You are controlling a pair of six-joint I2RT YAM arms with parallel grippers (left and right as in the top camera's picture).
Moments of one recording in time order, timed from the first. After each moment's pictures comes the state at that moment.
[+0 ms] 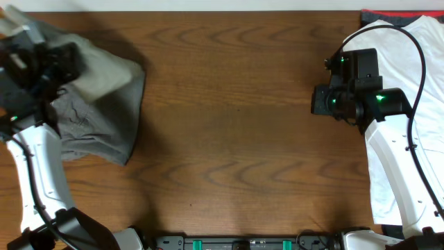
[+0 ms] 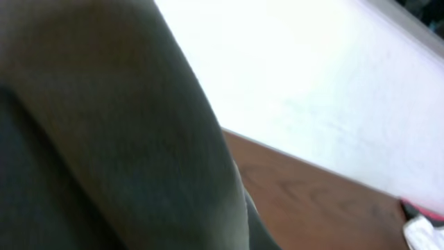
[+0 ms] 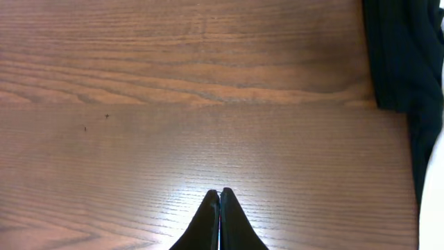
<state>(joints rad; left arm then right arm) 0.52 1.47 1.19 -0.10 0.65 -0.30 0.13 1.44 1.24 -0.85 -0.09 0.22</state>
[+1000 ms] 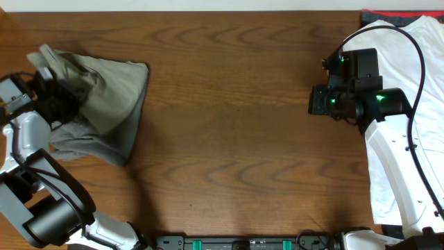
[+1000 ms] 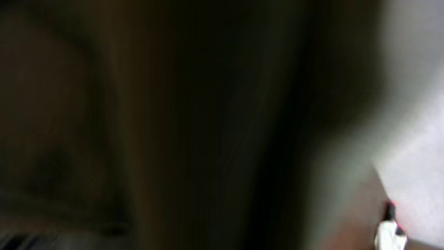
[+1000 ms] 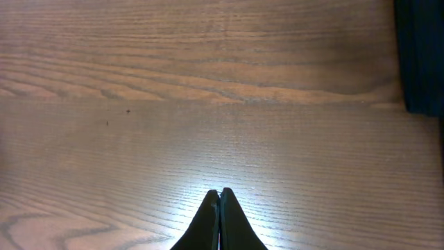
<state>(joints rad) 0.63 1.80 1.20 -0.43 0.66 -0.41 0.13 1.44 1.24 -0.85 -0.16 0.22</state>
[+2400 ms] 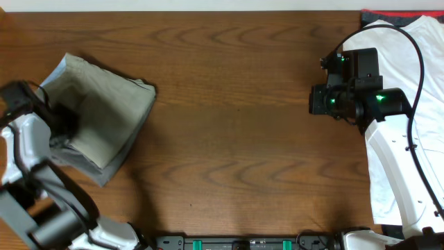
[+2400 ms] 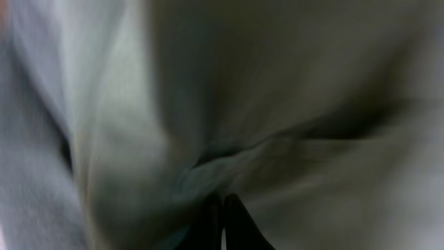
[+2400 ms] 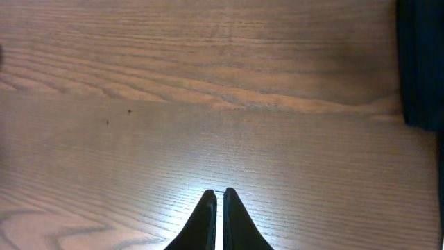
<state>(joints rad) 0.62 1.78 1.19 -0.72 0.15 -0.46 0.13 1.44 1.24 -0.83 -0.17 0.17</state>
